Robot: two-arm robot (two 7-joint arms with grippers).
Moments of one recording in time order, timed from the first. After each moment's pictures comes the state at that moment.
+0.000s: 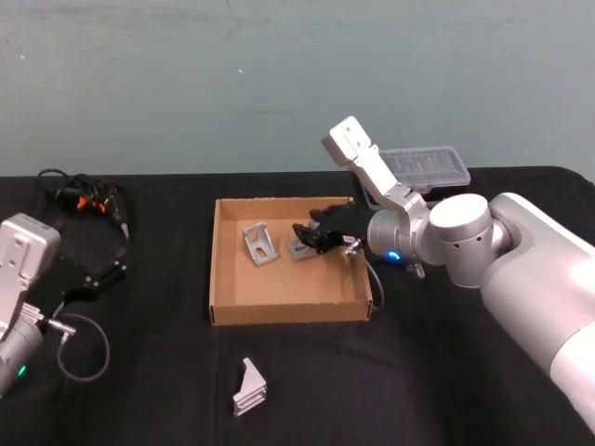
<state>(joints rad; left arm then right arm) -0.20 0.60 0.45 -1.41 -0.25 -0.12 0.03 0.81 0.16 -0.60 -0.75 0.18 0.22 0.47</state>
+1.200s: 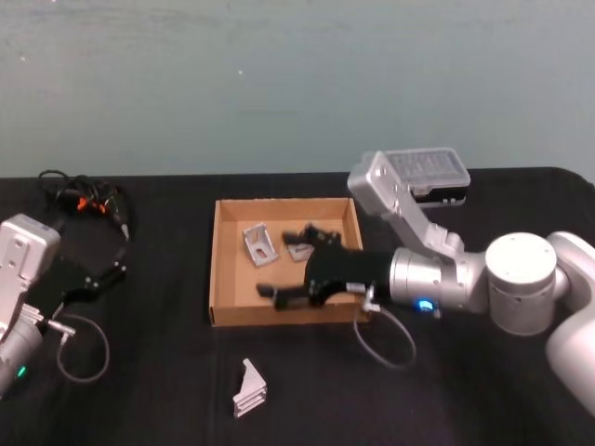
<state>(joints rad) -0.20 0.60 0.45 -1.41 -0.25 -0.12 0.03 0.56 0.38 -0.59 -1.22 0.27 0.08 0.75</state>
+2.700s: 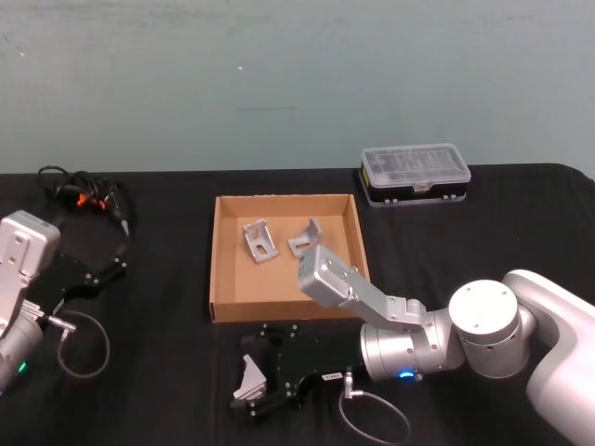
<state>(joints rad) -0.20 0.60 0.45 -1.41 -0.25 -0.12 0.03 0.56 0.44 -0.82 -1.27 0.29 0.08 0.87</state>
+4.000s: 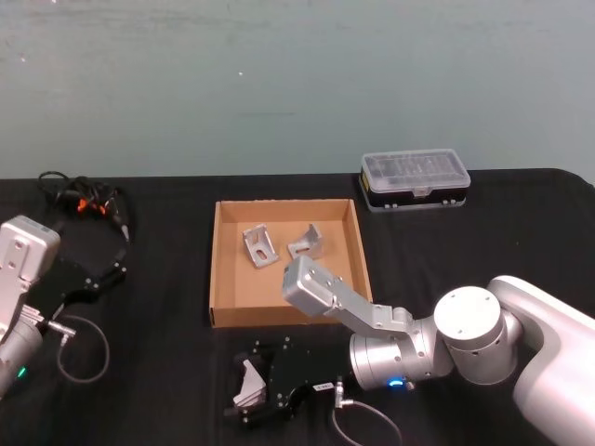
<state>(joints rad) -0.20 0.60 0.45 -1.41 -0.25 -0.12 0.03 0.58 0.42 -0.85 -1.23 0.29 0.12 0.86</state>
